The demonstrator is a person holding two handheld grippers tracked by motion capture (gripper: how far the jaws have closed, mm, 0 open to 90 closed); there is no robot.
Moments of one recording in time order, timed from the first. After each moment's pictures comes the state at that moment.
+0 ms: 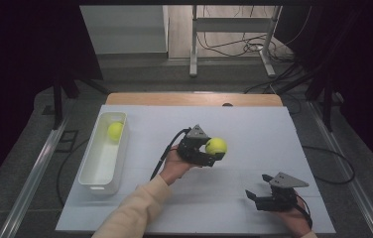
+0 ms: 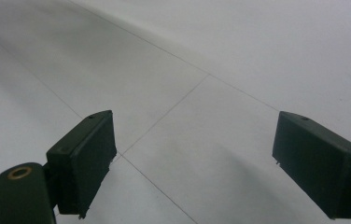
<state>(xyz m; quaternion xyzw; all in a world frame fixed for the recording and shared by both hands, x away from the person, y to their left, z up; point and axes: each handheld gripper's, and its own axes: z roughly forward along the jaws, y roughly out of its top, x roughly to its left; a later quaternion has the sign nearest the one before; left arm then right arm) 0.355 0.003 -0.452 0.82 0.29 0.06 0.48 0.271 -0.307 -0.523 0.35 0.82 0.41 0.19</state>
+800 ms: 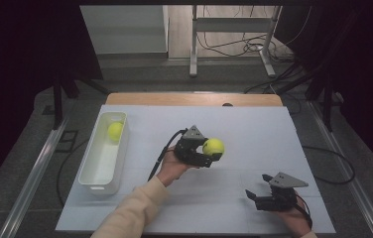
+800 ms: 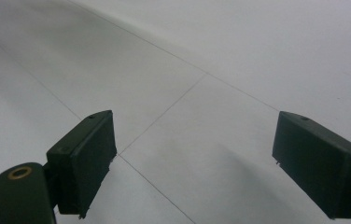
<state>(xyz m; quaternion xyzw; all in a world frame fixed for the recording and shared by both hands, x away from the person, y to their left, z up) 0.352 0.012 -0.454 0.82 0.29 0.06 0.49 0.272 -0.307 -0.523 0.35 0.82 0.41 0.20</state>
